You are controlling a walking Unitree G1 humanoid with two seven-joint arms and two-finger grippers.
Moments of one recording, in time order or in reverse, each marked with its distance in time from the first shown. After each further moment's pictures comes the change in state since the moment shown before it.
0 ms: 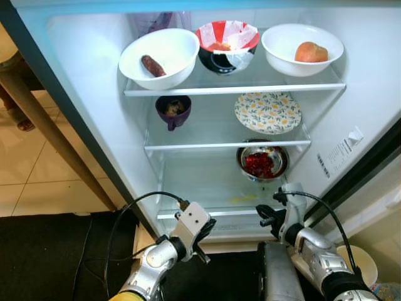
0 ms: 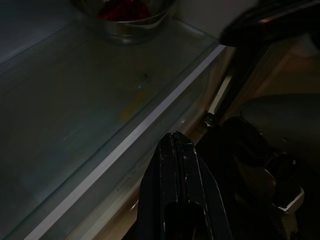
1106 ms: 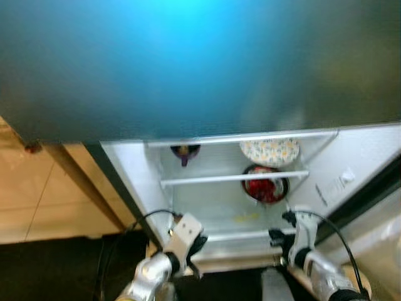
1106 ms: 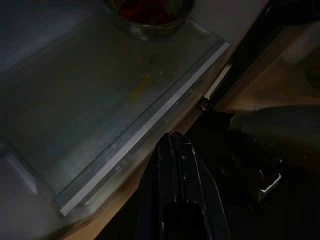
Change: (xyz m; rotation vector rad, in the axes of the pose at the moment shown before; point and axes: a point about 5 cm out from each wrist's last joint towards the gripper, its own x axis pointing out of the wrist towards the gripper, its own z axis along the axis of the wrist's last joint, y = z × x) left arm -0.012 -0.006 -0.037 -0.117 0.128 0.009; right arm -0.017 -0.015 -0.038 0.053 0.106 -0.135
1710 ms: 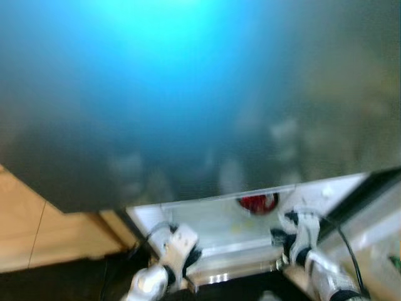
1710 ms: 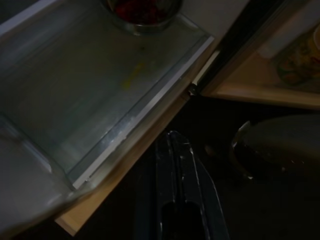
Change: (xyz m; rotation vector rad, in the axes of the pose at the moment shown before) left arm -0.015 -0.003 -0.033 -0.089 0.104 0.046; right arm -0.003 -0.005 -0.002 0.026 -0.013 -0.010
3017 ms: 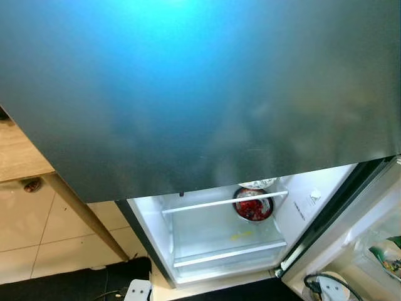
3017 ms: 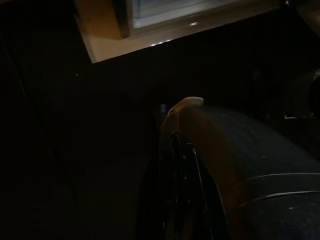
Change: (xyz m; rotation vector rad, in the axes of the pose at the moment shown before) left arm -0.075 -0.014 -0.119 -0.486 0.437 0.357; right arm -0.094 -0.030 -0.138 0.119 0.527 -0.360
